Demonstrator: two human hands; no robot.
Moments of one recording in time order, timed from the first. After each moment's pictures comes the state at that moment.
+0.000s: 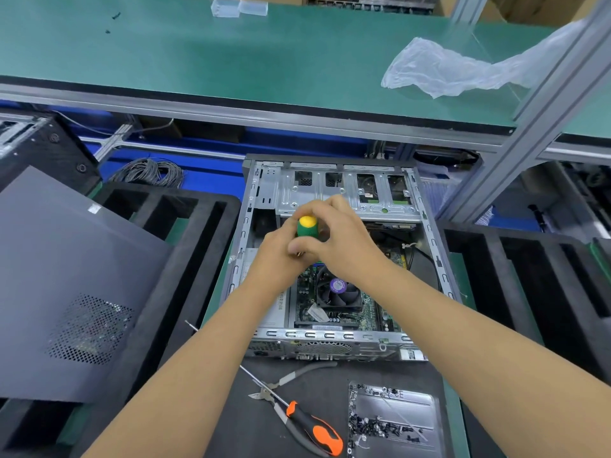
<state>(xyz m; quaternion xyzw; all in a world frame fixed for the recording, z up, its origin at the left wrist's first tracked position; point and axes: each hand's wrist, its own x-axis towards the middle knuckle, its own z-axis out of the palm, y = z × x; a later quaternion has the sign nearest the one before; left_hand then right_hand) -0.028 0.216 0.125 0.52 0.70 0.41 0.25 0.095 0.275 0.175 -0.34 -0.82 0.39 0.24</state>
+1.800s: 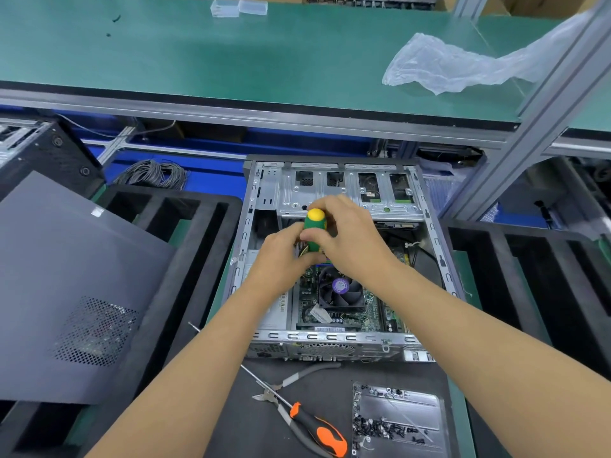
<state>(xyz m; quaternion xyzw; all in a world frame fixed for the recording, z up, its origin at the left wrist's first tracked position) -0.030 0.216 0.123 0.55 0.71 0.39 0.22 0.098 0.281 0.179 -0.36 -0.85 0.31 0.24</state>
